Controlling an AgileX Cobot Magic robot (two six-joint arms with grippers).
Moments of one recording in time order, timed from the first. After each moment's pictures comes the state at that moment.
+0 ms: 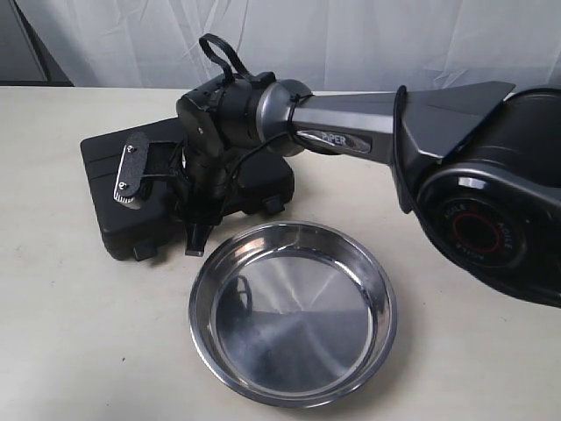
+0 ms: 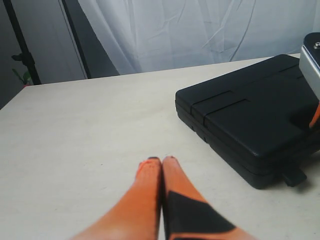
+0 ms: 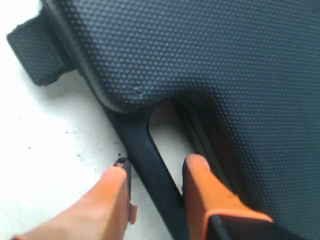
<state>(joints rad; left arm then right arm) -0.01 0.10 0.00 0.00 0.21 0.12 0.83 2.35 -1.86 0.00 0.78 -0.77</state>
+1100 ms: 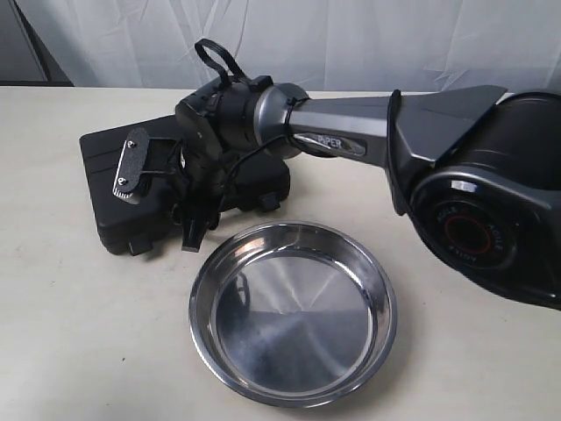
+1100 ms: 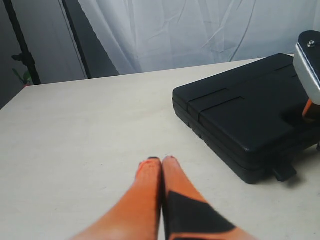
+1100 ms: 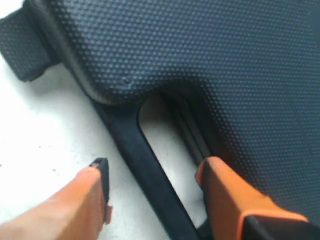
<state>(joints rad) -0.01 0.10 0.00 0.00 0.21 0.12 0.83 2.36 -1.88 -0.06 0.74 -0.70</state>
